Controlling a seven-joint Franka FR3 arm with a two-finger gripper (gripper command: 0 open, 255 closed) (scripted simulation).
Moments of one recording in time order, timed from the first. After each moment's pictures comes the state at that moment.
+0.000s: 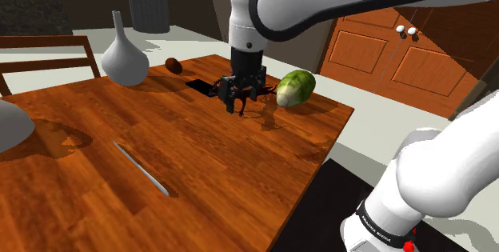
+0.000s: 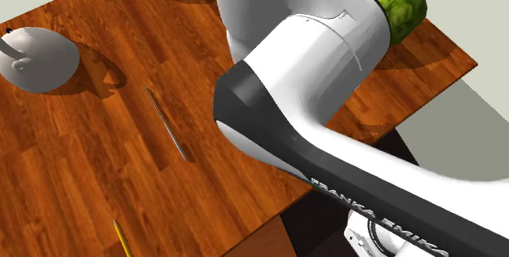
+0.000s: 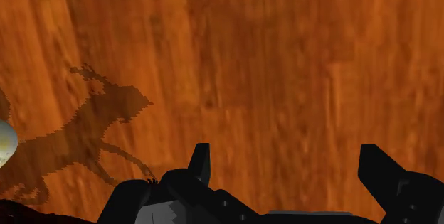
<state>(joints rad) 0.15 -0.32 0.32 -2.23 0.04 1.91 0.34</state>
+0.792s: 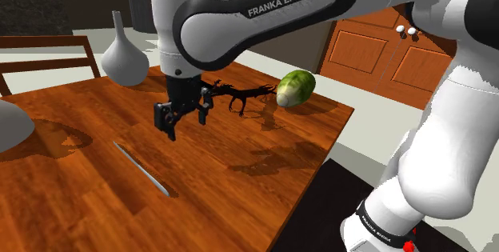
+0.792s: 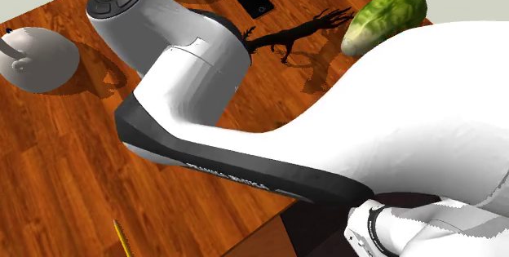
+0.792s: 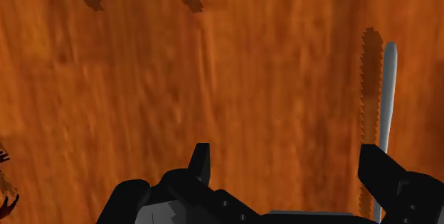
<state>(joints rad) 0.23 0.10 0.45 -1.94 -0.06 1.99 0.54</state>
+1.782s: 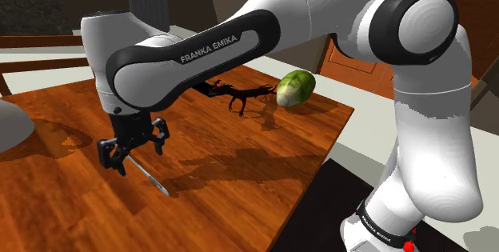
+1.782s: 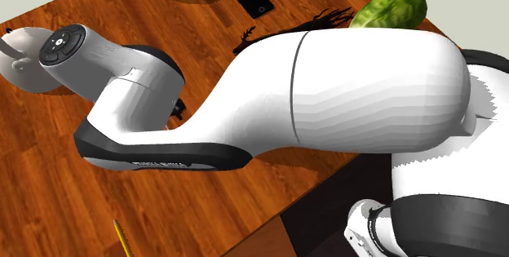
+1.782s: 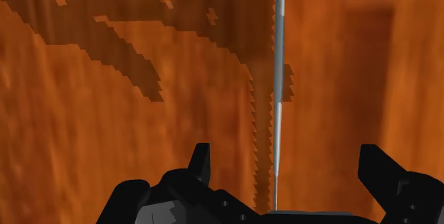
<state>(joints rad) 0.38 0.48 0.46 -1.62 -0.20 2.01 0.69</state>
